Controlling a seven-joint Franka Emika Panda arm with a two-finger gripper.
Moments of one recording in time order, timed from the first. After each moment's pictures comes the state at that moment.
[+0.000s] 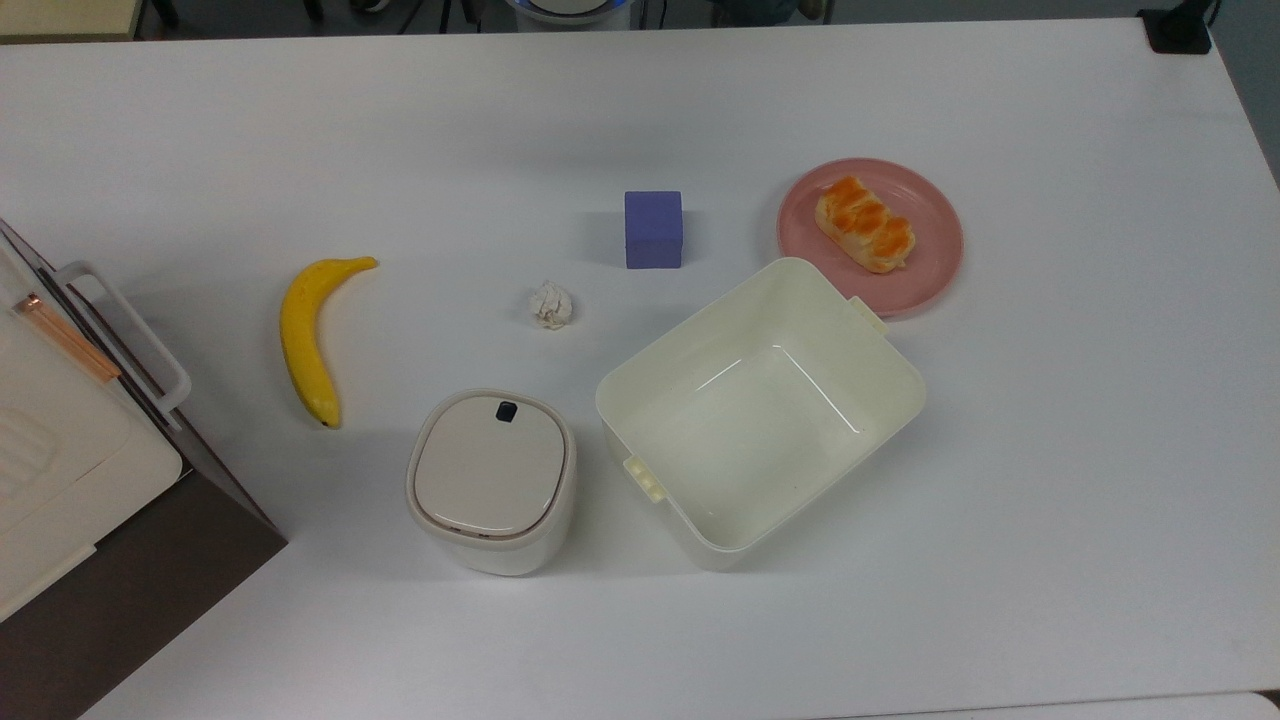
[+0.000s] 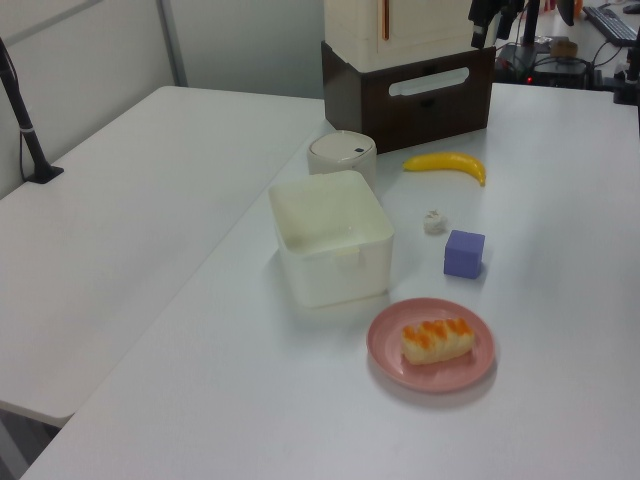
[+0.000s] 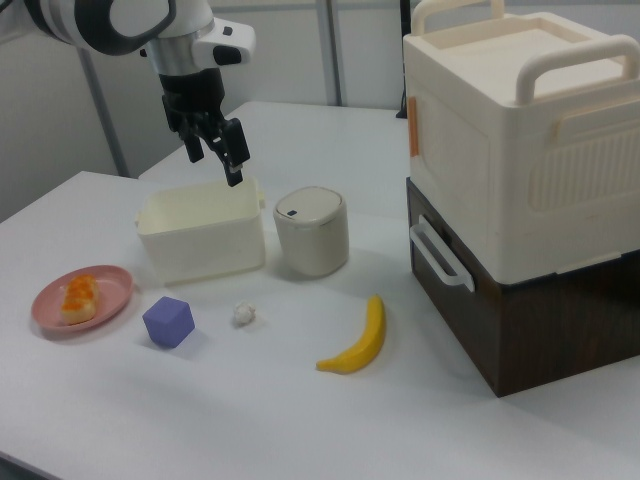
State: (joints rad) arm -0.25 -0.07 0.08 -1.63 0.10 1.68 0.12
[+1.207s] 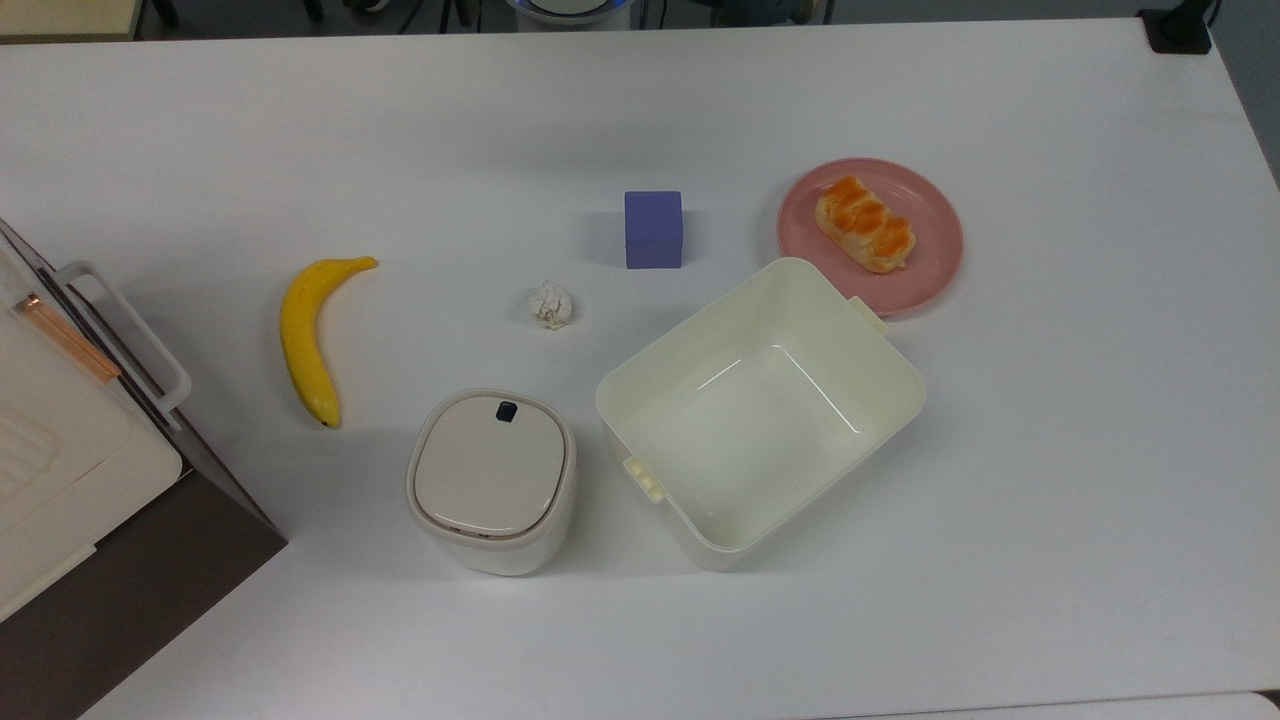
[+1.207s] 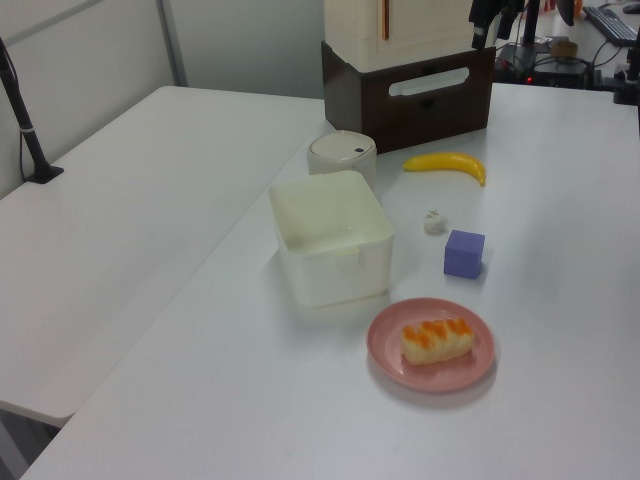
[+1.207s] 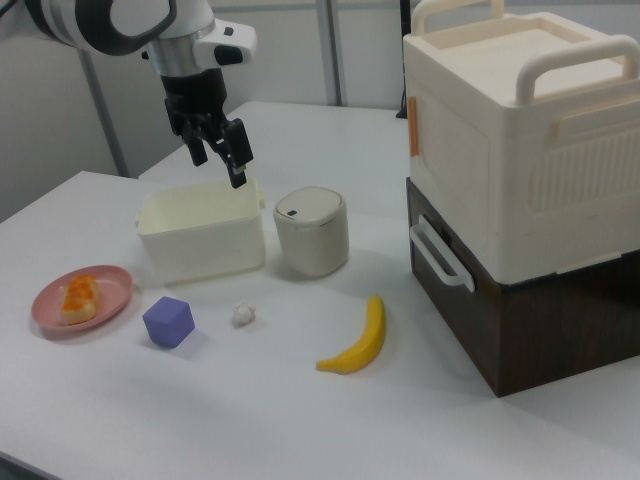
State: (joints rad) arm -0.24 -0.06 0.08 -1.63 0.07 1.68 0.12
